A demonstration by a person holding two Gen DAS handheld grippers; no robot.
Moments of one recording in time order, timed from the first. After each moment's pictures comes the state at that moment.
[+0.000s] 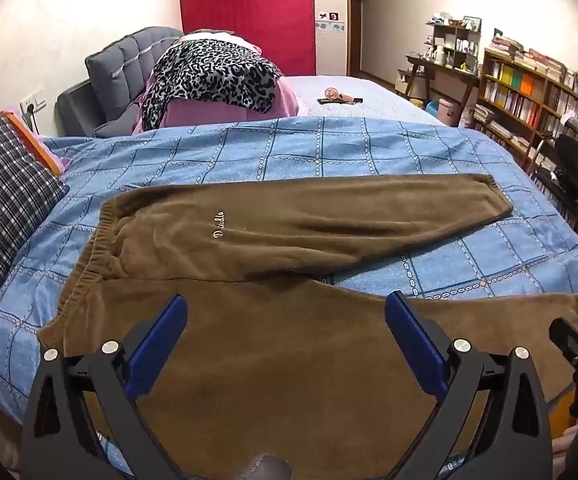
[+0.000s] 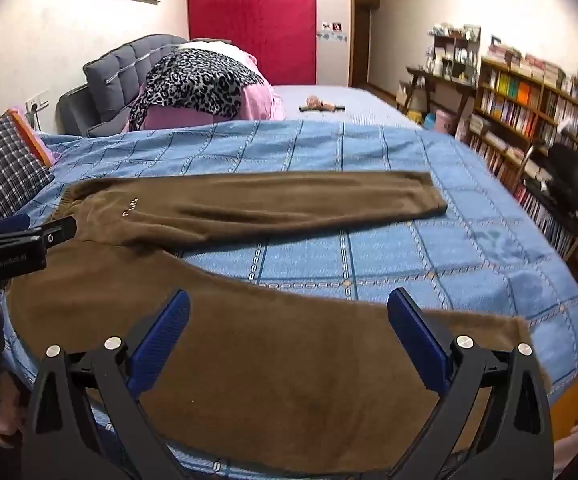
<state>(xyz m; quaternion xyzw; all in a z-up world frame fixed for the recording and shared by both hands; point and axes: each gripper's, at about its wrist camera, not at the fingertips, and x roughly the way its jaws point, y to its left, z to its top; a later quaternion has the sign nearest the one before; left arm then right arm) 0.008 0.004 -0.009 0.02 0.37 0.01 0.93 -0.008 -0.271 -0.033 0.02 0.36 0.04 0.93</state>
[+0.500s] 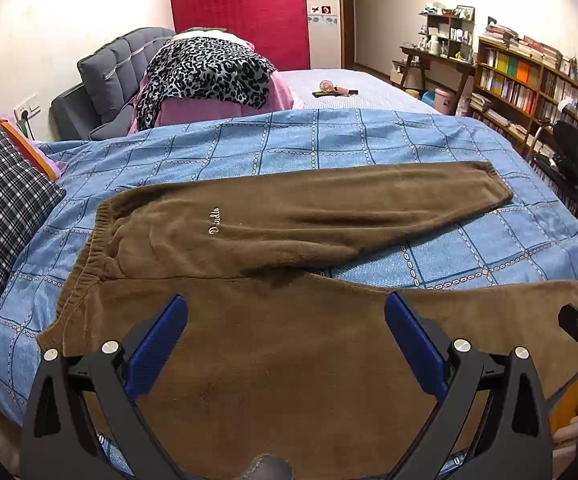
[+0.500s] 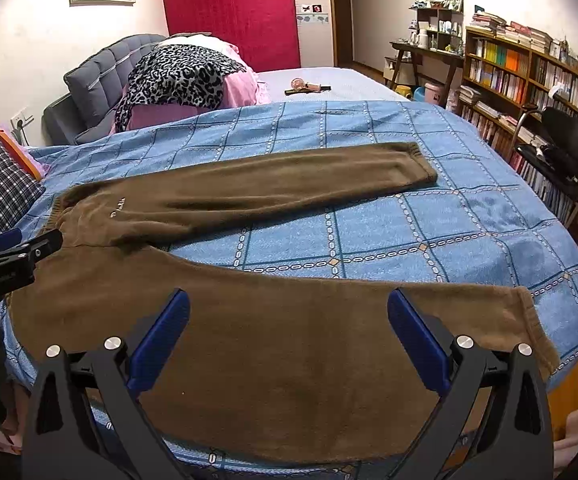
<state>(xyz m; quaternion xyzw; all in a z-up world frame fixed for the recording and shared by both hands) 0.012 -0.003 -0.015 0.04 0.38 0.00 0.92 -0.009 -0.291 -0.042 0.05 0.37 0.03 0.93</state>
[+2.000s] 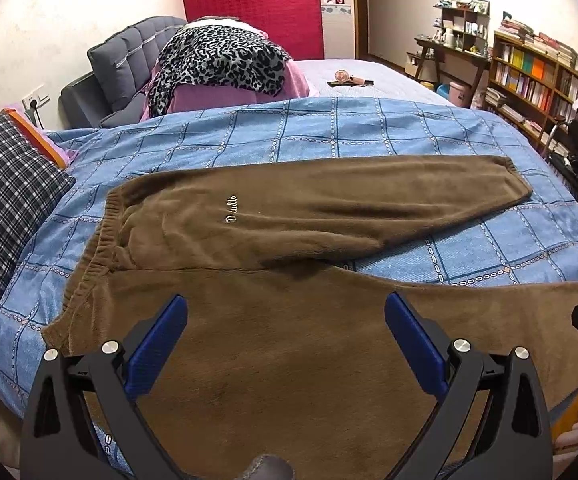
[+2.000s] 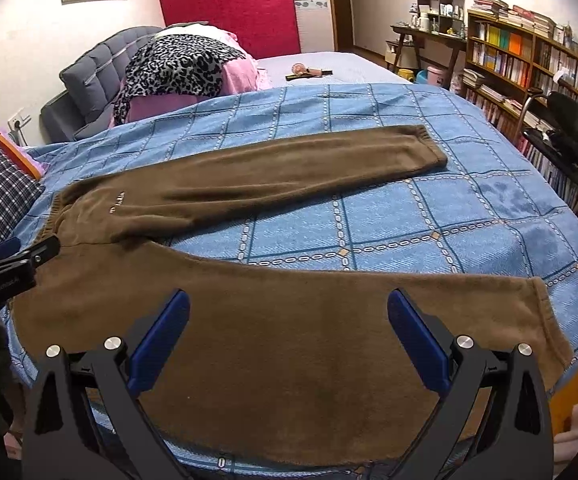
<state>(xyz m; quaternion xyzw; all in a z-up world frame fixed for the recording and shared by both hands) 0.024 0.019 -0.029 0.04 0.40 0.03 0.92 0.009 -0.288 -0.052 0.06 0.40 0.02 0.91</state>
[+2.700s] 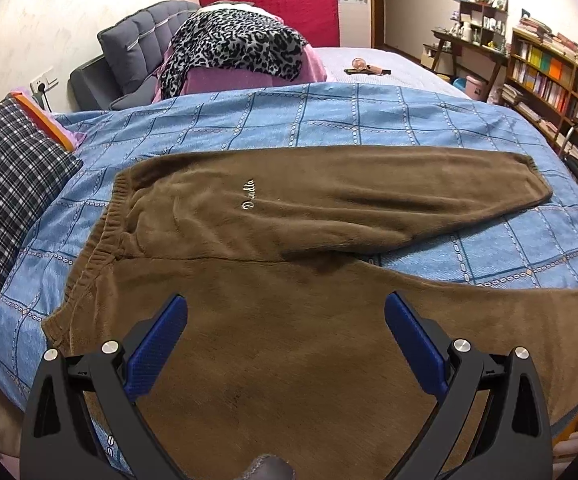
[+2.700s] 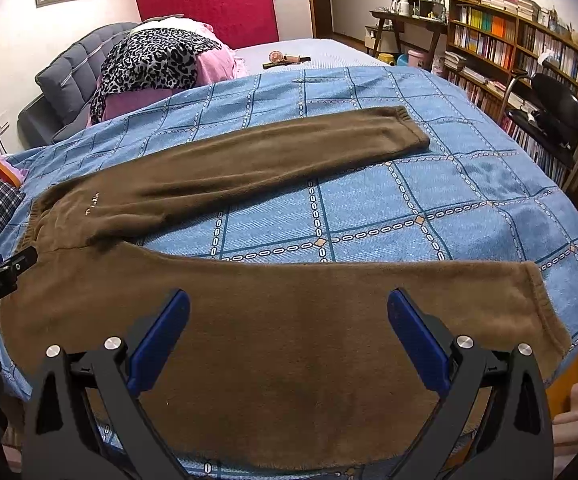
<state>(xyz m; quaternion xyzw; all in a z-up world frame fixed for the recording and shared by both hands) 0.042 0.038 -0.045 0.03 0.42 0.05 0.91 0.027 -0.304 -0.068 0.07 0.43 -0.01 0.90</state>
